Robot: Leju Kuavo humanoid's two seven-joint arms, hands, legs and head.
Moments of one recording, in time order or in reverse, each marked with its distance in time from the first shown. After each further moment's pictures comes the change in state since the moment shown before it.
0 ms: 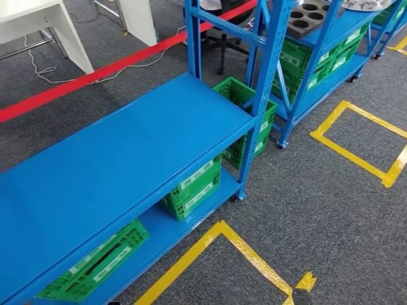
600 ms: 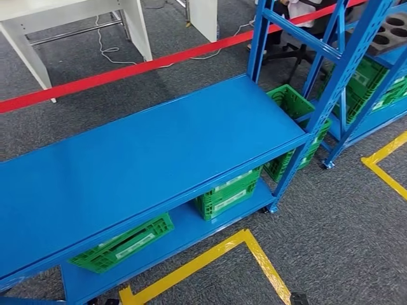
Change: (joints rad) left arm -0.001 -0.001 0.001 0.000 -0.032 0.043 -0.058; right arm 0.016 0.006 0.001 -0.014 -0.009 0.009 0.000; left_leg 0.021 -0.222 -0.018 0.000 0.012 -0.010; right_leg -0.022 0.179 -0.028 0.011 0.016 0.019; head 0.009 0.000
